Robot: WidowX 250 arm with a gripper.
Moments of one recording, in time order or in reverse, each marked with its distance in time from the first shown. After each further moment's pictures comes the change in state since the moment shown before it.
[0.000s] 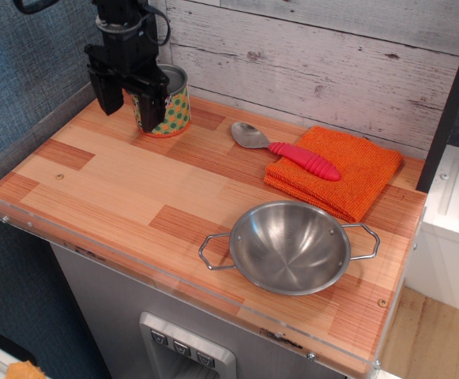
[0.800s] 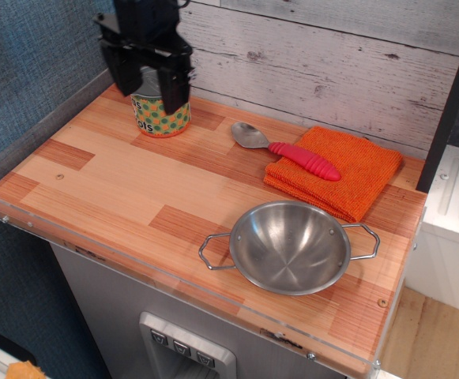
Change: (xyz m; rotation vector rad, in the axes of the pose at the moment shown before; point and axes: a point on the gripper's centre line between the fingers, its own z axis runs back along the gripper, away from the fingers) arm -0.011 -0.051 0.064 -0.081 -0.045 -0.048
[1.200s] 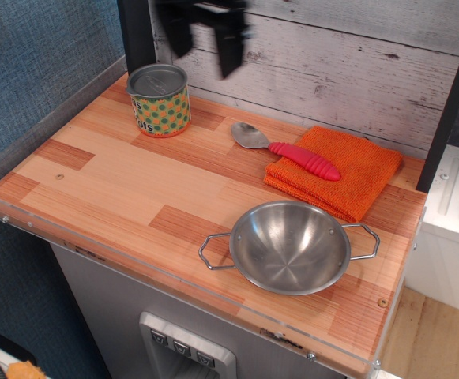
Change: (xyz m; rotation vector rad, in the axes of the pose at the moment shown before) arm 0.032 -0.064 0.043 -0.058 -0.096 -0.151
